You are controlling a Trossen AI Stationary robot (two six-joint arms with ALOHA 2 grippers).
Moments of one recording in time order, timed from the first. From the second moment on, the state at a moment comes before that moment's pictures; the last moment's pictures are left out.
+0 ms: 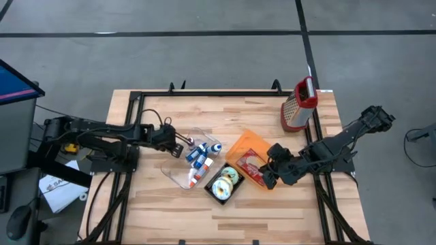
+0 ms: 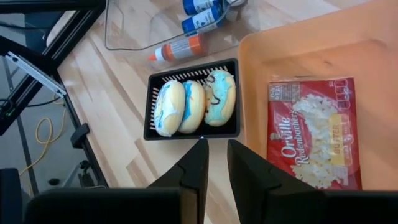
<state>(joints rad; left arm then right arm) 0.09 1.09 0.54 -0.51 -0.20 -0.89 0.55 1.24 1.09 -0.79 0.44 1.22</state>
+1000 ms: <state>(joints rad) 0.11 1.24 0.54 -0.28 -0.09 -0.56 0.57 1.24 1.09 -0.79 0.48 1.27</state>
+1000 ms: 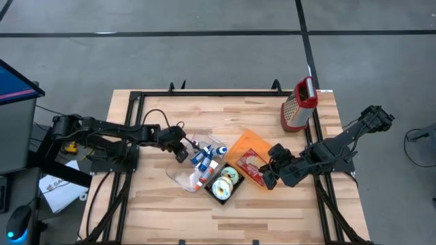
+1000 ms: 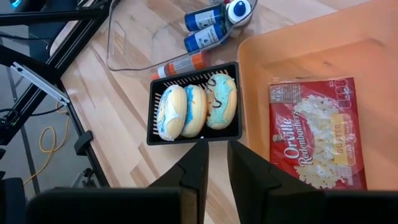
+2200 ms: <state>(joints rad) 0.12 0.92 0.55 -0.34 -0.15 -0.55 0.58 1.28 0.90 -1.23 0.42 1.88</state>
